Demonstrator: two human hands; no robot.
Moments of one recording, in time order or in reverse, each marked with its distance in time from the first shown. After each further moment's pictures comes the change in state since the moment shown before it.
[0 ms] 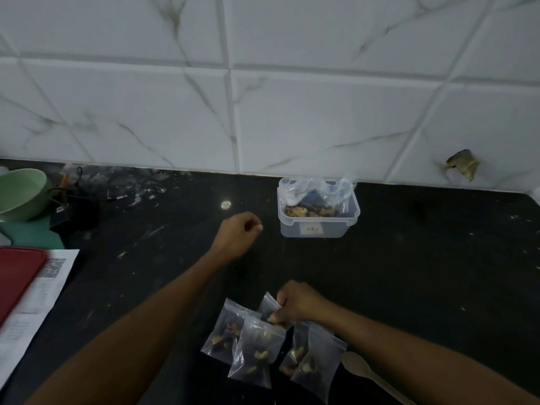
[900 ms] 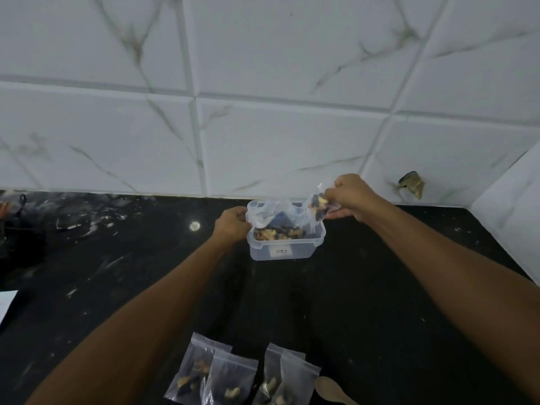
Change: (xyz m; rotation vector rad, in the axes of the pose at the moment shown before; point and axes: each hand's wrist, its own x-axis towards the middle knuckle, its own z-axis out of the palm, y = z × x) left_hand 0.062 0.067 0.010 -0.253 0.002 -0.206; right_hand -0.063 0.009 -0.227 0.640 0.775 0.098
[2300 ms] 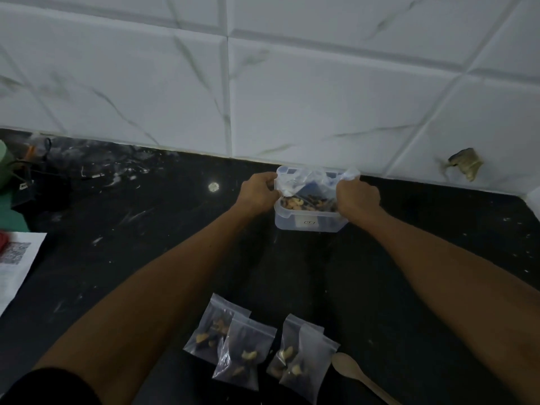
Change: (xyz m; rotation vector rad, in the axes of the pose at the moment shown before) left_hand 0.009 -0.014 0.003 -0.005 -0.007 0.122; right_hand 0.036 0.056 0.078 -1.264 0.067 -0.162
